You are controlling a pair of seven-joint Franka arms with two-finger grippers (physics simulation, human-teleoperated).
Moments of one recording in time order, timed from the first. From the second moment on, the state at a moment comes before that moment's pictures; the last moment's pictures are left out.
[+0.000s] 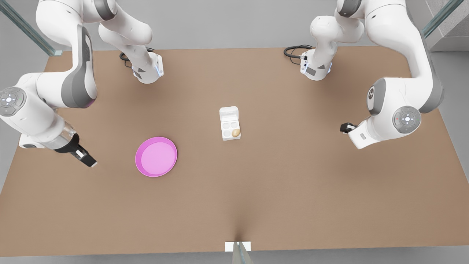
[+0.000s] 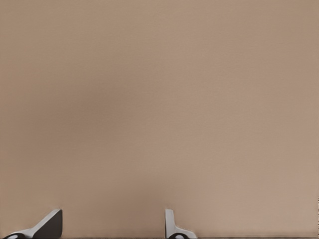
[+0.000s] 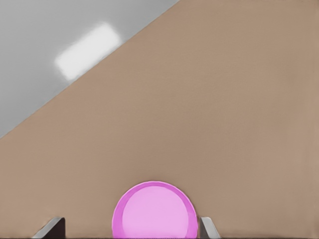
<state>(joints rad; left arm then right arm) -0.27 0.29 0.14 -1.49 0.06 1.46 0.20 -0.10 0.26 0.13 -1.38 -0.08 1.70 0.68</state>
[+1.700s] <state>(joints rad) -0.89 0.63 0.24 -1.41 -0.06 1.93 -1.40 -0.11 0.31 0.13 -1.31 -0.14 1.55 0.04</state>
